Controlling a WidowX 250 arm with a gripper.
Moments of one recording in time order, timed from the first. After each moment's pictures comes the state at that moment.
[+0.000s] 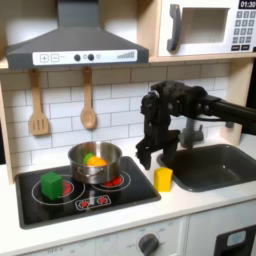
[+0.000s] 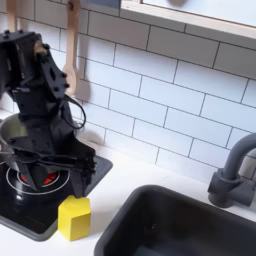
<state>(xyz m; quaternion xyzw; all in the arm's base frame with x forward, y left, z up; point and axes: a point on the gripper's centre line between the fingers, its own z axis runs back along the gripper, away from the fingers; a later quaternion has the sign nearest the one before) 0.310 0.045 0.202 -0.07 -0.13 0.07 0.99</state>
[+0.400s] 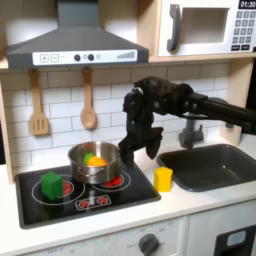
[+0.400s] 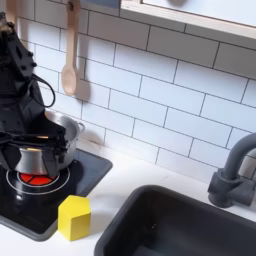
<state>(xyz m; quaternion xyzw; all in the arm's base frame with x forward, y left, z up) 0.313 0.084 0.211 -0.06 -0.14 0.10 0.98</state>
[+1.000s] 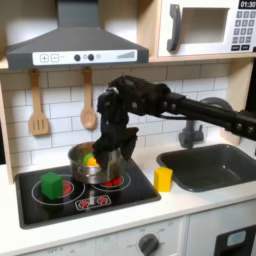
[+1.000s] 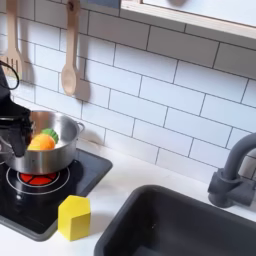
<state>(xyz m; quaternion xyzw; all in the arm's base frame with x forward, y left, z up) 0.321 0.136 0.216 -0.04 -0.16 0.13 0.98</state>
